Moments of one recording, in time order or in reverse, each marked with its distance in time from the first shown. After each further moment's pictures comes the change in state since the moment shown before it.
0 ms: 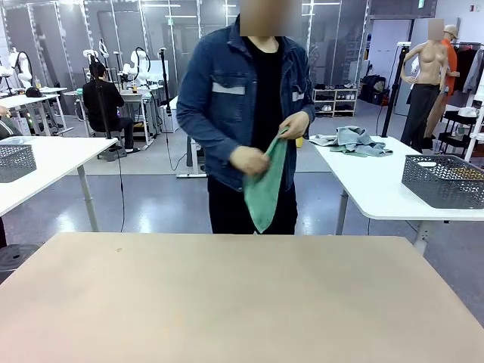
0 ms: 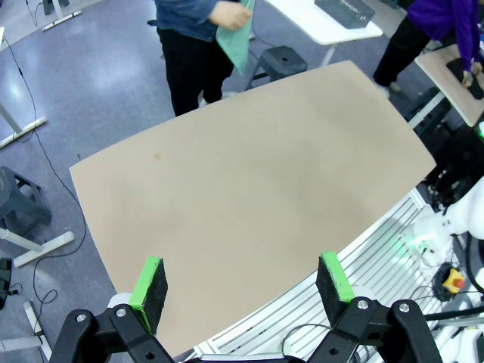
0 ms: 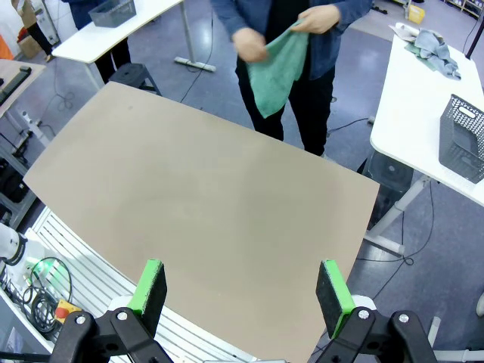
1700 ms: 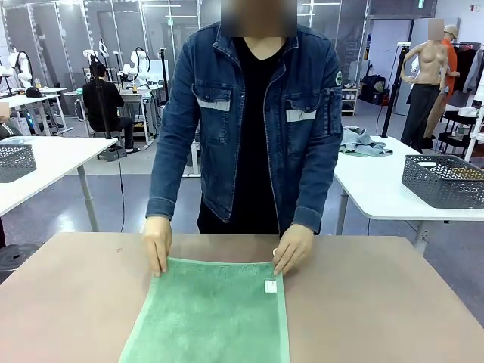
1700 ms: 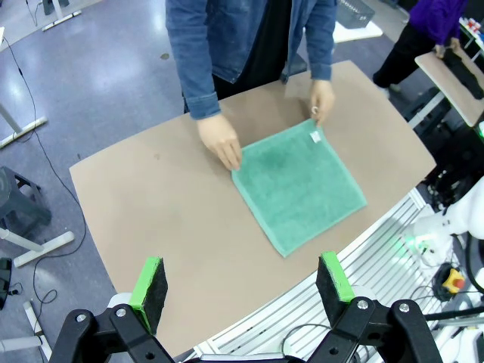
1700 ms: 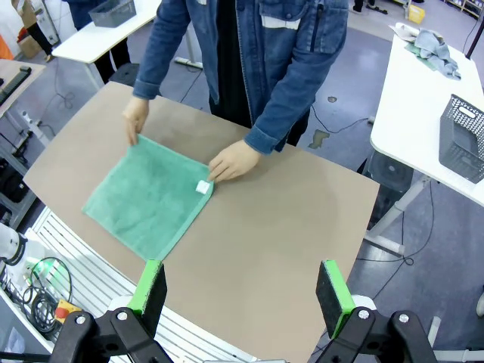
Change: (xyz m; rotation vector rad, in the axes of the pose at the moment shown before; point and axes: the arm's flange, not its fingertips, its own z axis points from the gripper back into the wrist) left arm 0.000 0.000 0.000 0.000 0.000 0.000; right arm 0.000 0.000 0.000 0.000 0.000 0.000
